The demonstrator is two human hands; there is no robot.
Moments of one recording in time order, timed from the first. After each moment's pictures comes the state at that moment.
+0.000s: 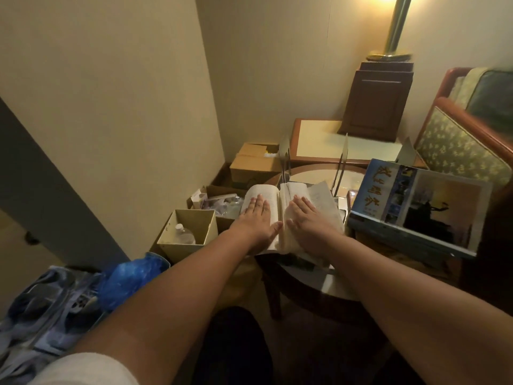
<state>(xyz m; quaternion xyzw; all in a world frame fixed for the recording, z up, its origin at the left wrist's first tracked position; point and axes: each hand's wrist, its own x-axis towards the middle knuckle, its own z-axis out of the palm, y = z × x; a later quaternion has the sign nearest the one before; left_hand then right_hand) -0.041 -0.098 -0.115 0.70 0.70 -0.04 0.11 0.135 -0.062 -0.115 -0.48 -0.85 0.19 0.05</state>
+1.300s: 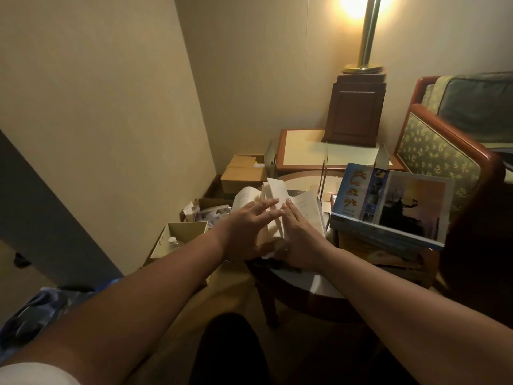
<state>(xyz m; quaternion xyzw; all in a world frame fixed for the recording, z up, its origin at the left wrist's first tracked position) -0.053 -0.122 -0.077 0.89 0.45 0.11 -0.06 0.154 -0.096 -0.110 -0.40 -0.88 0.19 0.18</state>
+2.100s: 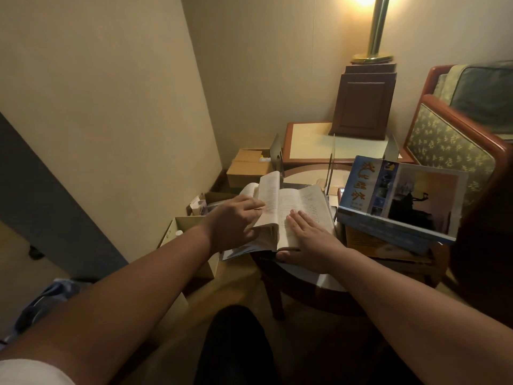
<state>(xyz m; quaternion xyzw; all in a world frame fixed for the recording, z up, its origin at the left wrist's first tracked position) -0.081 -0.139 -0.065 0.88 0.43 0.12 -0.16 0.163 -0.098 -0.128 -0.45 -0.88 0.16 0.02</state>
